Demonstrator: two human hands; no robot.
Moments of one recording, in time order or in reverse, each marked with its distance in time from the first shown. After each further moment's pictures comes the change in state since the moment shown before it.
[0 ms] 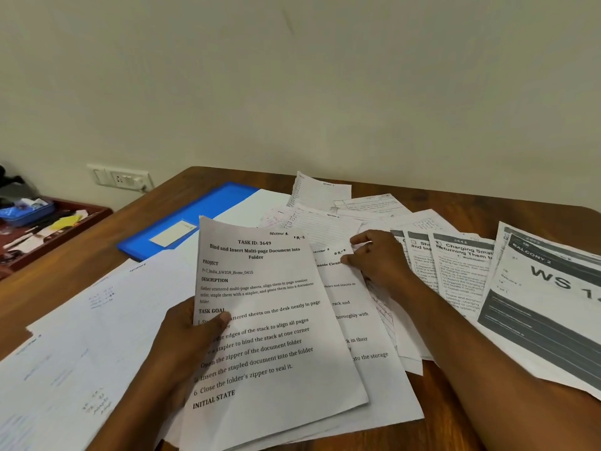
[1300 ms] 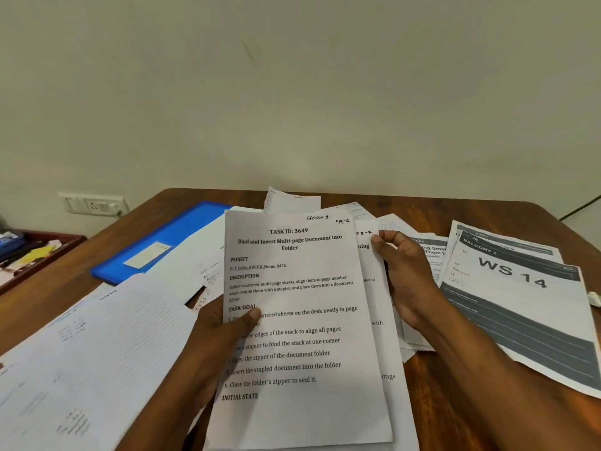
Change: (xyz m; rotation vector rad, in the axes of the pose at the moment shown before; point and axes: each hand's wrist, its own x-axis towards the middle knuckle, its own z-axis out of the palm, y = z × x) left_hand -0.022 0.016 0.066 -0.133 -0.273 0.071; right_hand -0.080 -0.009 -0.080 0.765 0.096 0.074
